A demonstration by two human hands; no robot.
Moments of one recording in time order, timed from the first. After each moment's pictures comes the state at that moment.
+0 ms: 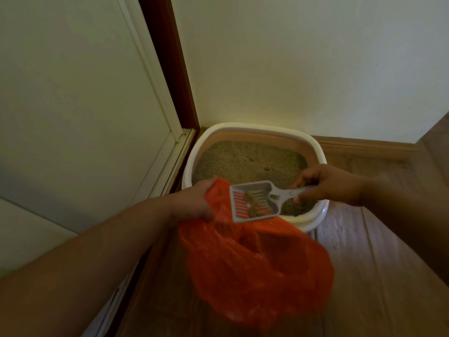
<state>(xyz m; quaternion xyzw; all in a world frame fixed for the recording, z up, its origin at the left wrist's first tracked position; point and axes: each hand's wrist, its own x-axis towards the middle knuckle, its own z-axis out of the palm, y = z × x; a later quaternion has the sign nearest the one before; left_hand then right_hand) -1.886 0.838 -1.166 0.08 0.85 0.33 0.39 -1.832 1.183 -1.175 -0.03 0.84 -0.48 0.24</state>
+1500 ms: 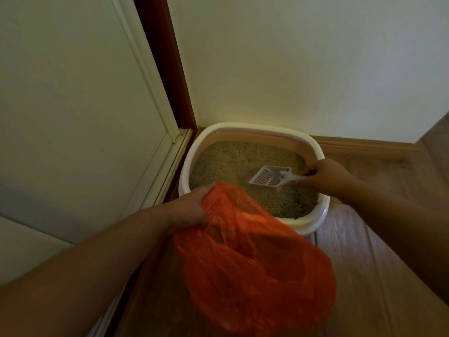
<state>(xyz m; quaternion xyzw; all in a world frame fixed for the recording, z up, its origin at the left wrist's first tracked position) -1.891 0.836 -1.186 0.08 0.86 0.32 0.39 -1.865 1.188 -1.210 0.17 0.93 -0.31 0.11</state>
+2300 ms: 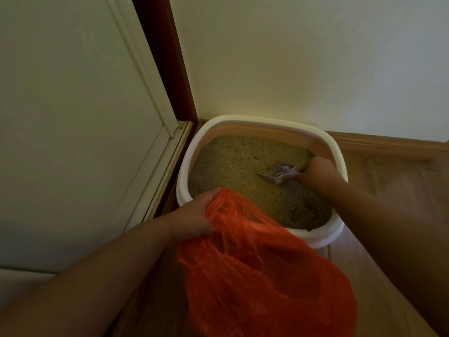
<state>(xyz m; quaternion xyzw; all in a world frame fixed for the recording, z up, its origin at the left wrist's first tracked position) -1.912 0.840 -1.223 0.09 0.84 0.36 0.40 -1.938 1.175 -1.274 0.23 0.94 -0.24 0.12</state>
